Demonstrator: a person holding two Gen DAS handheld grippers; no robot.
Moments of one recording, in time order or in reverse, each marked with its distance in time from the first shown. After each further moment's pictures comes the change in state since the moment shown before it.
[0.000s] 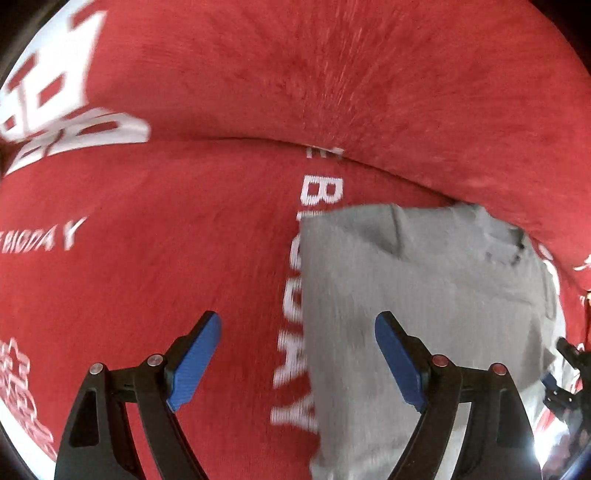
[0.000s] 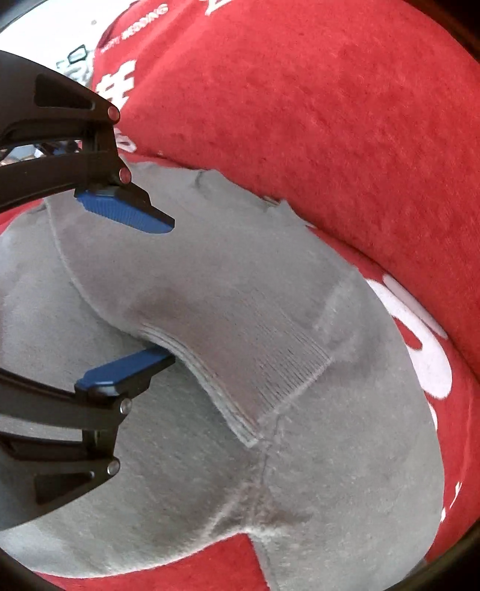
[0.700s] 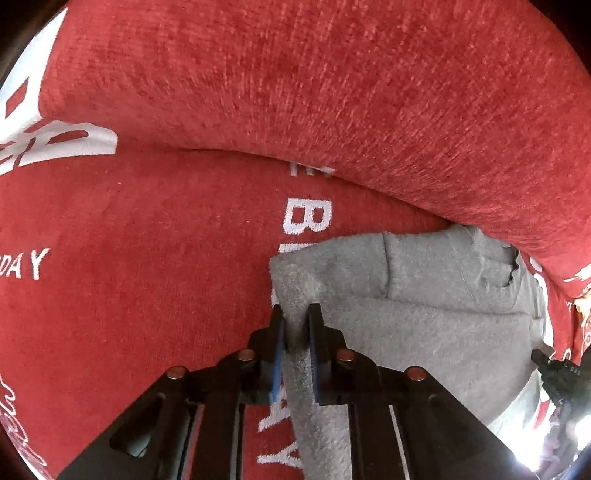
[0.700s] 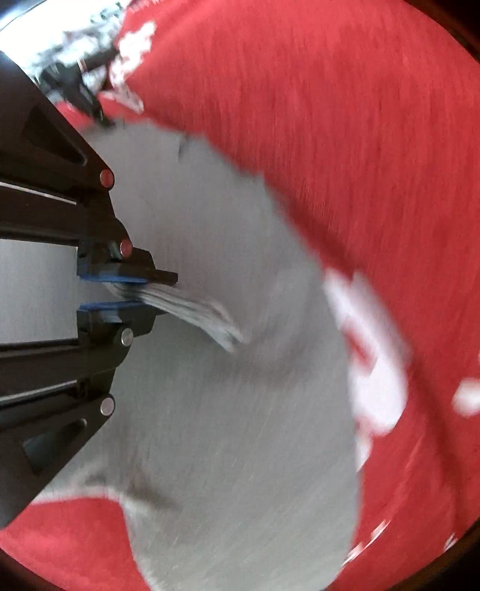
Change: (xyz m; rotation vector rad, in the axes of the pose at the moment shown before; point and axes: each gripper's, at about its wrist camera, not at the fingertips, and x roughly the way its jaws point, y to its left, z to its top) left arm 0.003 0.009 0.010 -0.004 -0.023 -0.075; right arm -0.006 -0.016 0.026 -0.144 -0.018 -0.123
